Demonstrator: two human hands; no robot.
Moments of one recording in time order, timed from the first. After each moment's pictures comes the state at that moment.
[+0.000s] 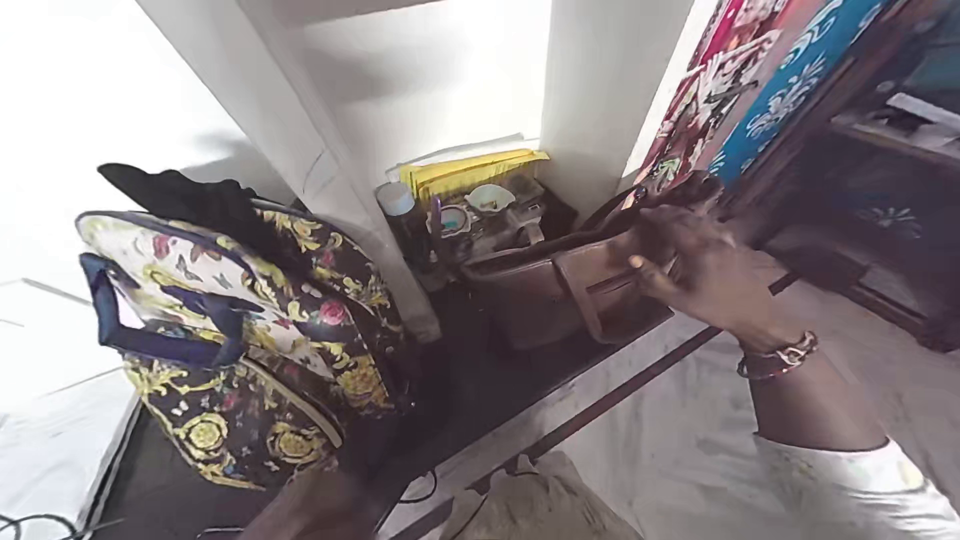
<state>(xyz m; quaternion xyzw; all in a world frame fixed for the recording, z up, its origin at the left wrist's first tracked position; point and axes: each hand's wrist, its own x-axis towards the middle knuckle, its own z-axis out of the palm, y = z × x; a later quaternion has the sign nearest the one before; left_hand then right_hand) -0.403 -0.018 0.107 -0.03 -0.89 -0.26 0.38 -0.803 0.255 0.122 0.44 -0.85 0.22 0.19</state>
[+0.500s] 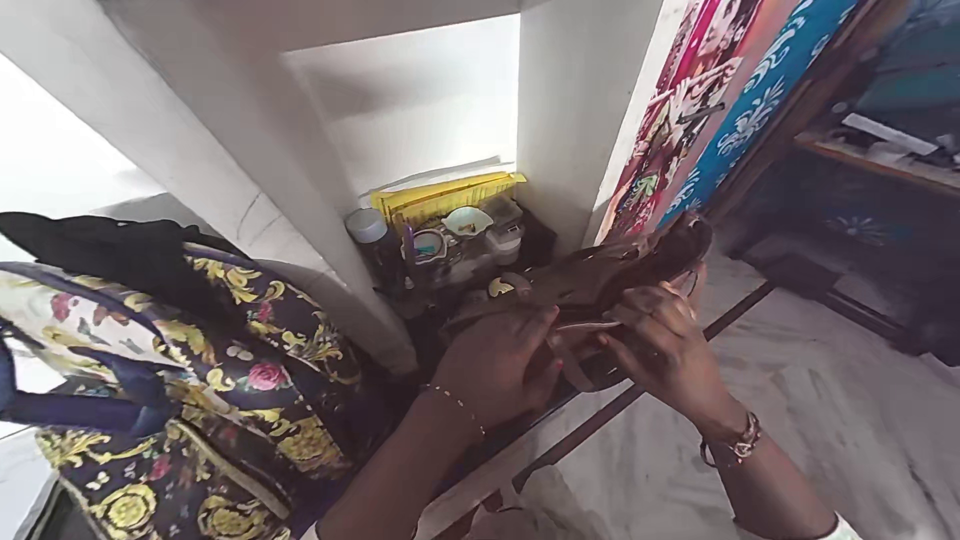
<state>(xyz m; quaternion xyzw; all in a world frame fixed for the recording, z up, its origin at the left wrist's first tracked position) -0.639 0.034 0.135 -0.12 -0.97 -0.16 0.12 -0.772 0.262 0.073 0.48 -0.77 0.31 0.30</state>
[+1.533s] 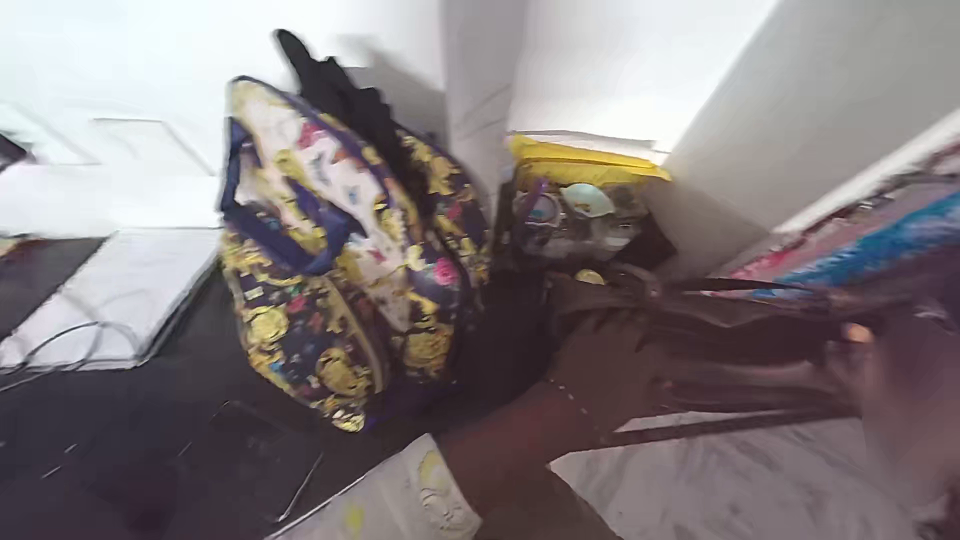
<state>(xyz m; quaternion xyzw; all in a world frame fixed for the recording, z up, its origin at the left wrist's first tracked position) -0.632 0.048 0.129 -0.01 -0.97 -0.26 0.00 -0.832 0.289 0.129 0.41 -0.87 0.06 0.26</state>
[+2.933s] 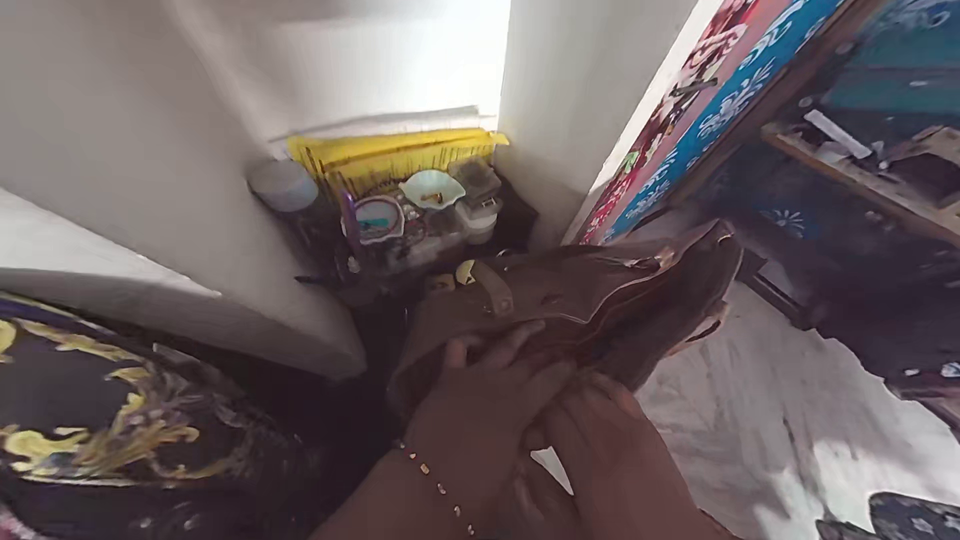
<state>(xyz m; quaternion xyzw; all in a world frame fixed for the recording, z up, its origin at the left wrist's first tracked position) -0.646 0.045 0.121 -0.16 -0.97 -0.17 0.04 -0.685 0.222 0.102 0.49 -0.84 0.13 0.17</state>
